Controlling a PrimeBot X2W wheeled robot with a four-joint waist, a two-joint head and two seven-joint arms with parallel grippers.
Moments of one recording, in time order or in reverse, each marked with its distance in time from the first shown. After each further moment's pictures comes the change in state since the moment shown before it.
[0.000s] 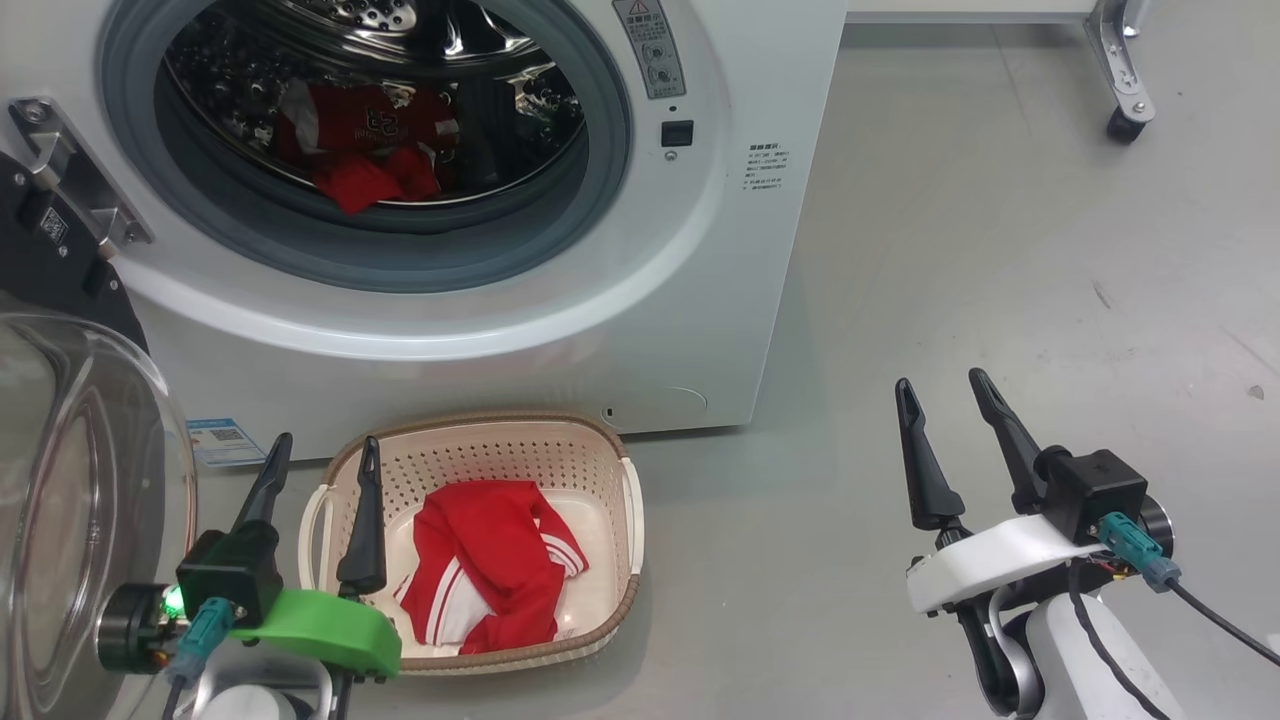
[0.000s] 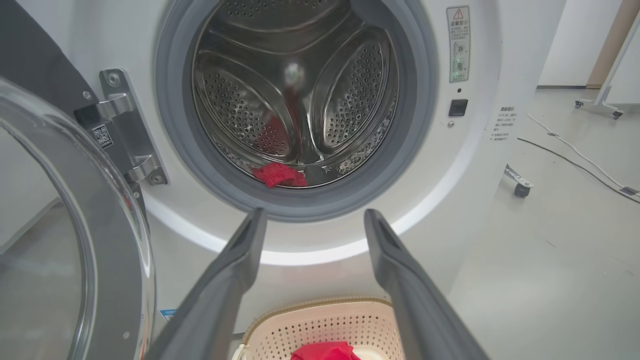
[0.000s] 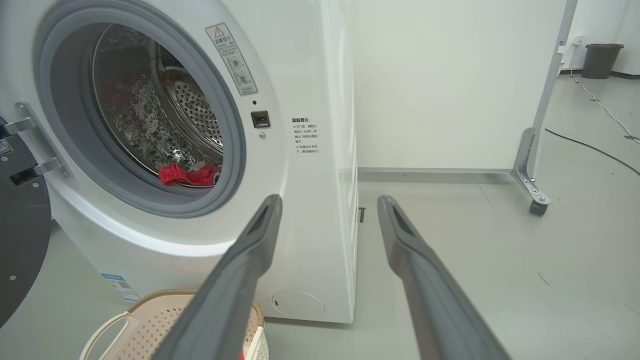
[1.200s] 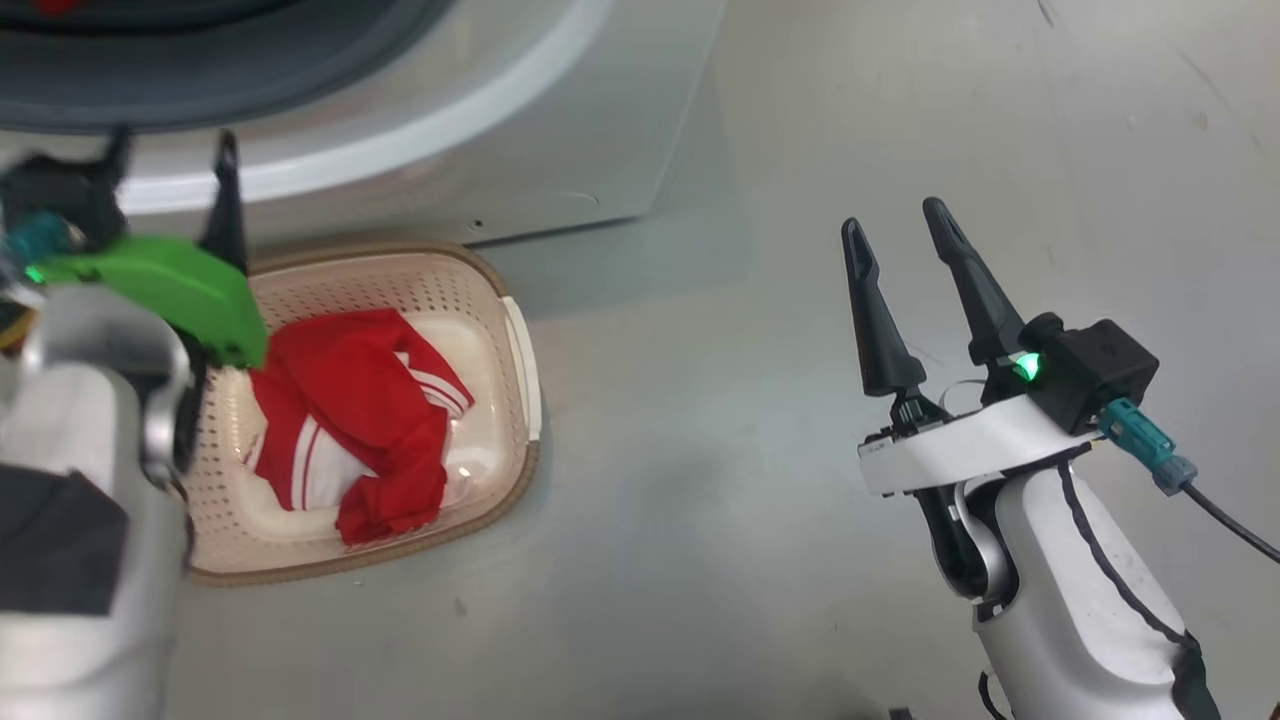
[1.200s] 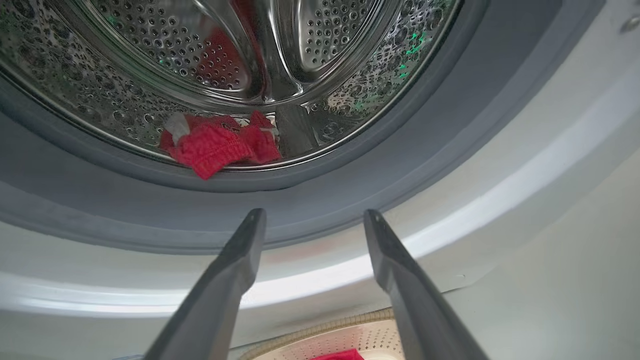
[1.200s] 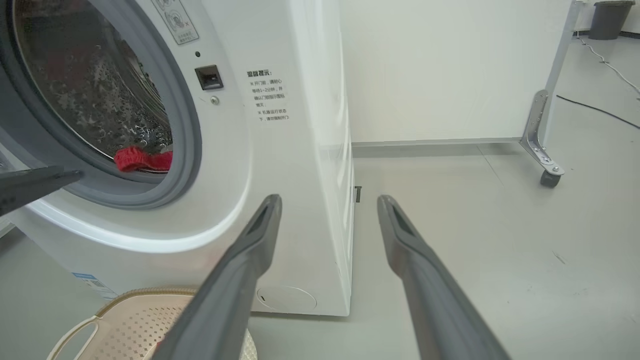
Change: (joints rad) left arm -0.508 0.101 0.042 0.173 0.001 -0.032 0.296; right arm -0.181 -0.001 0.099 -0.130 0.055 -0.003 0.000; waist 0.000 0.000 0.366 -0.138
